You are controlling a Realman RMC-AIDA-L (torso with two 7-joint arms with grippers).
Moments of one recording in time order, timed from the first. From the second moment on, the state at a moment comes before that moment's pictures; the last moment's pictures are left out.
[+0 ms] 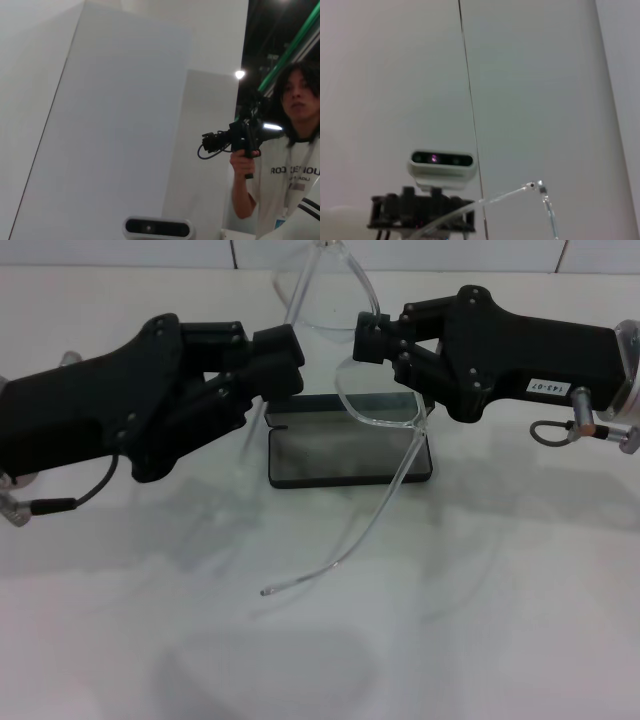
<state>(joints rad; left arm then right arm) -0.40 -2.06 1.02 0.78 1.27 1.99 -1.48 0.57 2.03 -1.35 -0.75 -1.16 -1.53 1.30</state>
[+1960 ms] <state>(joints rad) -0.47 -2.06 1.02 0.63 1.34 1.98 -1.37 0.64 2.03 -1.48 -0.62 -1.02 -1.58 1.21</state>
